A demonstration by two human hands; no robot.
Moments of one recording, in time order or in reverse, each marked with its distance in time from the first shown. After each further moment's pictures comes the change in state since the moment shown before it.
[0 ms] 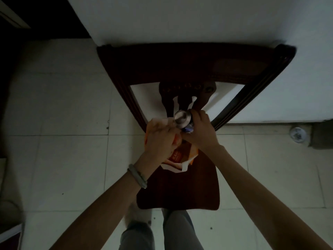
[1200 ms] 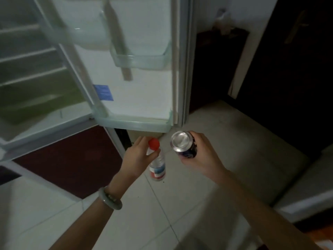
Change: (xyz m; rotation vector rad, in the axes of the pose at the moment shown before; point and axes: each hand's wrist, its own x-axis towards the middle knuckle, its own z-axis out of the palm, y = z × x) left_hand -0.705 -0.247 -0.189 -0.126 0.917 -0.947; right_hand -0.271 -0.626 0.183 0.395 -0.537 -0.963
